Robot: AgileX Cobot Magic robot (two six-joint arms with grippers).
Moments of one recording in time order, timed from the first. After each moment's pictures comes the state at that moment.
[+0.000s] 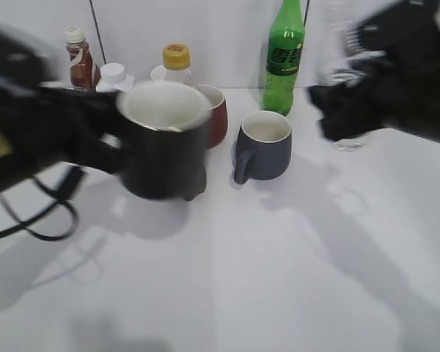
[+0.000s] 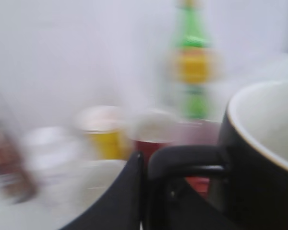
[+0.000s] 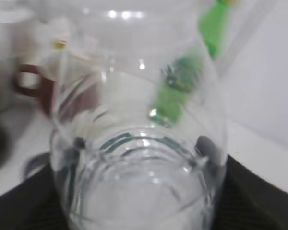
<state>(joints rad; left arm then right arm) -0.57 1.42 -0.47 -0.11 -0.70 0.18 0.40 1.45 -0.64 0.07 -0.41 -0.29</state>
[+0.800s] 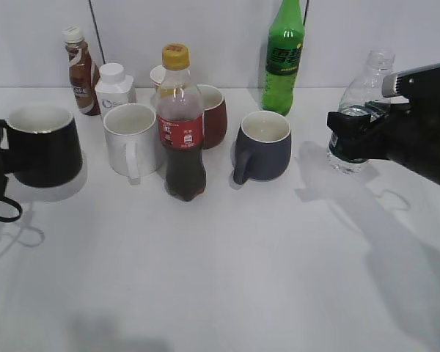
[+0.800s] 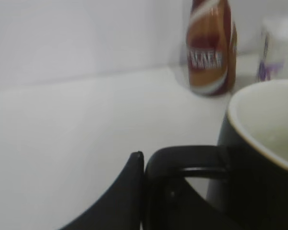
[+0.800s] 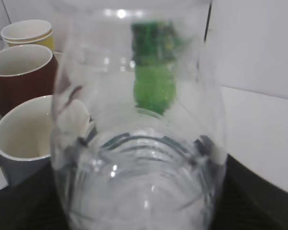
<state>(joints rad) -0.13 1.89 -0.47 -0.22 -1.12 0.21 0.16 1.84 -0.58 -0.32 -0.96 0.13</state>
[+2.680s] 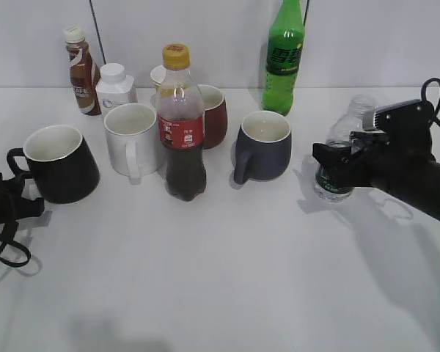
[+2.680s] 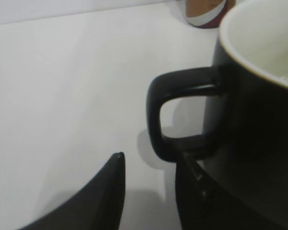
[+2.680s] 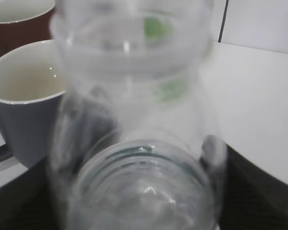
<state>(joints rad) -0.13 2.09 -0.42 -0.20 -1.22 0.12 0.16 2.01 -0.58 -0.34 -1.06 0.11</state>
